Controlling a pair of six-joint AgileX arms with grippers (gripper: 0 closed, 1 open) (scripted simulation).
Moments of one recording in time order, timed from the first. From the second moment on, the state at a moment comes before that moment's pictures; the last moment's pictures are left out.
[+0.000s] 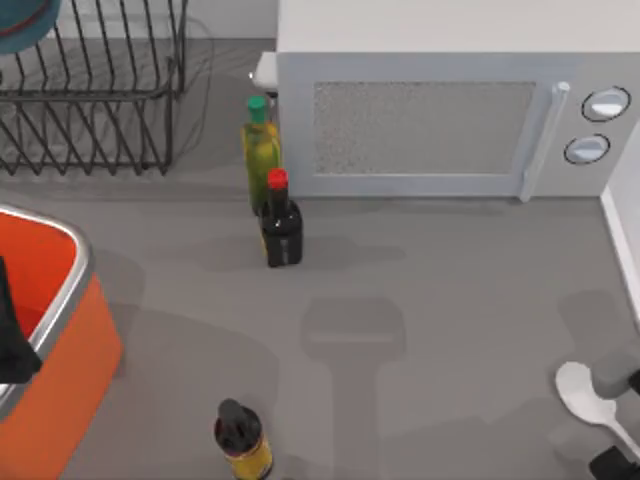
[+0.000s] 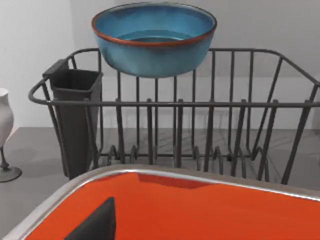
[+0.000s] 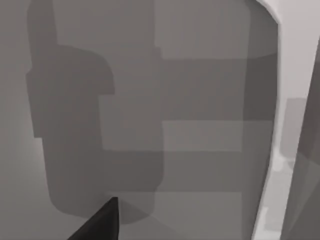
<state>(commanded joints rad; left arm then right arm) 0.00 0.00 0.00 0.00 0.00 0.00 0.28 1.43 0.46 -0.60 0.00 -0.24</state>
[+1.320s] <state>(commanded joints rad) 0.00 0.00 0.00 0.00 0.00 0.00 0.28 1.43 0.46 -0.60 0.00 -0.24</state>
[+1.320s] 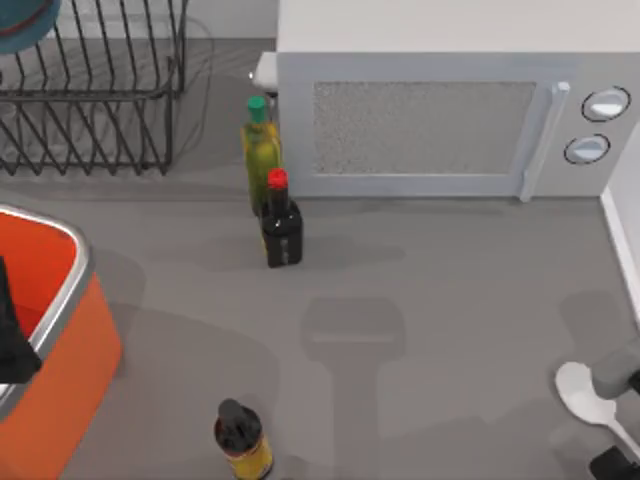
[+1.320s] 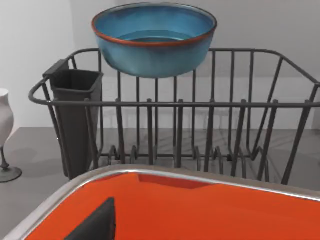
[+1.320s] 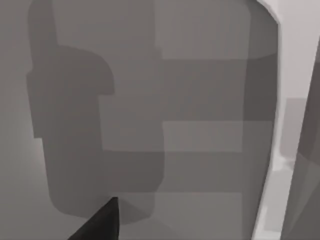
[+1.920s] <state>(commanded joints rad) 0.00 0.00 0.00 0.00 0.00 0.00 0.28 1.28 0.66 -0.94 0.00 -0.24</state>
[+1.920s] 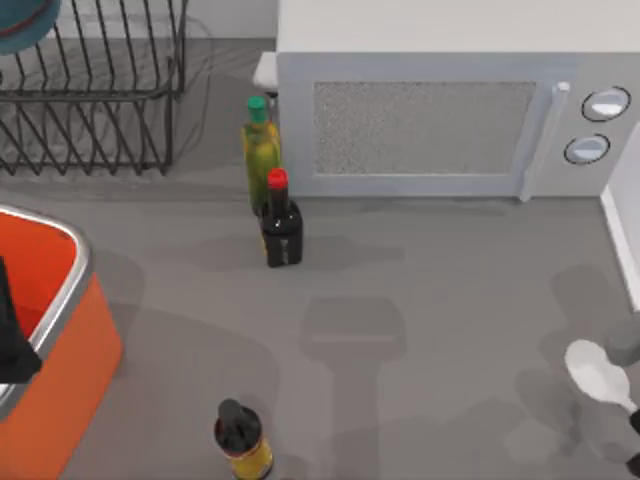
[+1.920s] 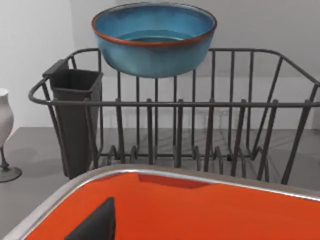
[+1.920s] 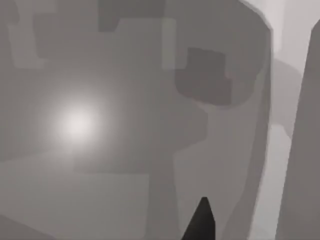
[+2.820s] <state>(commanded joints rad) 0.00 0.00 0.00 0.00 0.00 0.00 0.24 1.23 0.92 -1.19 0.00 -0.28</state>
